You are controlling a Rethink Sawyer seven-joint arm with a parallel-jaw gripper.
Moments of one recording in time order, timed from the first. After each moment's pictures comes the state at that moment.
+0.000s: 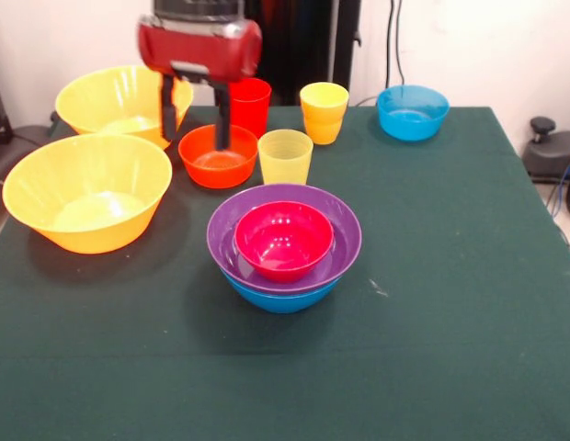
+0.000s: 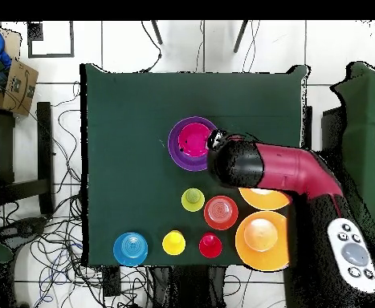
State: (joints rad) arm -0.61 -0.84 0.31 1.70 -0.32 0.52 1.99
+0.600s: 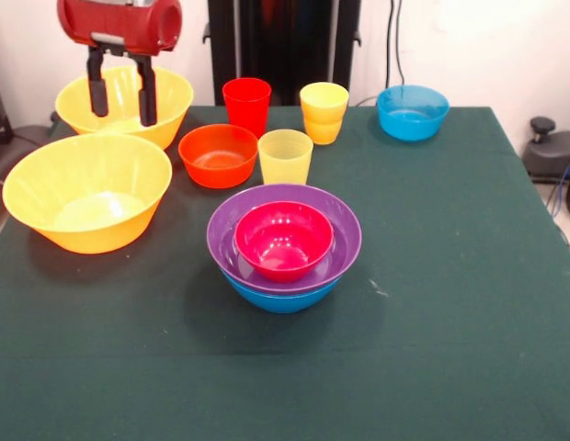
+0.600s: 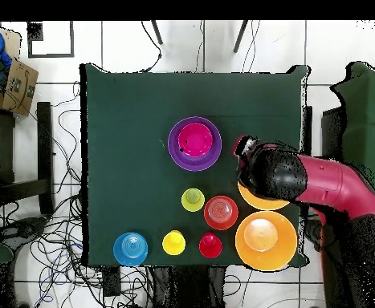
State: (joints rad) arm -0.77 -0.87 0.39 1.74 -0.37 0.54 1.99
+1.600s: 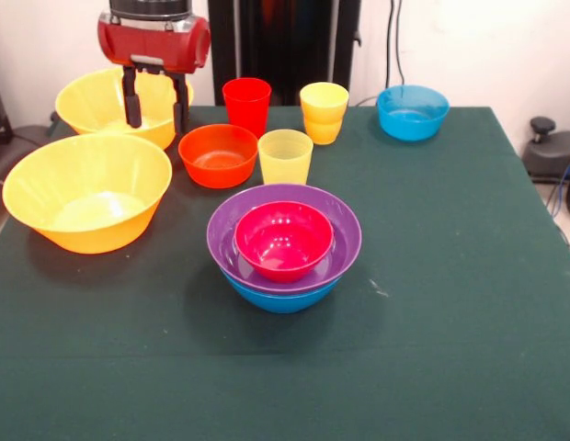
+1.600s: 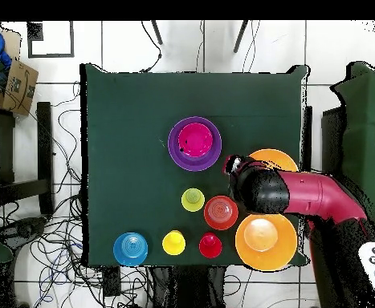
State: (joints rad) arm -0.80 -0.85 0.44 1.83 -0.48 0.48 1.99
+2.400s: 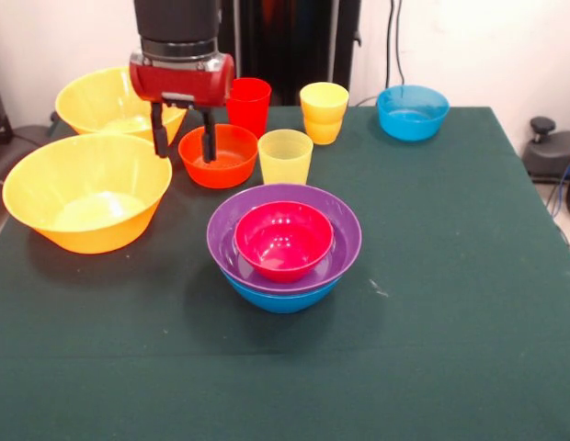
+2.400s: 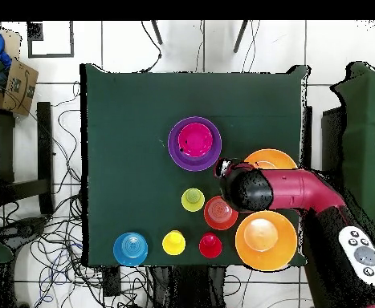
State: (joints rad) arm -0.77 -0.75 0.45 1.81 -0.57 0.46 1.99
